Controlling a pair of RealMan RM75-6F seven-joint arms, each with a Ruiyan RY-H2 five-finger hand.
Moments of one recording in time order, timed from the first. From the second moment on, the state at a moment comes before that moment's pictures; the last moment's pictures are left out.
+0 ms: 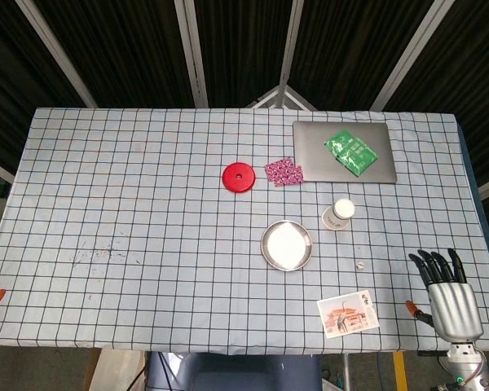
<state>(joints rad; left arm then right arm) 0.02 -1.04 -0.05 -1.67 1.47 1.62 0.06 0.08 -1.25 -0.04 -1.54 -1.54 1.61 -0.18</state>
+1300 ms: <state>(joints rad) 0.01 -1.07 -0.03 -1.70 1.51 1.59 0.18 0.13 -1.28 -0.02 -1.49 -1.56 1.43 -0.08</state>
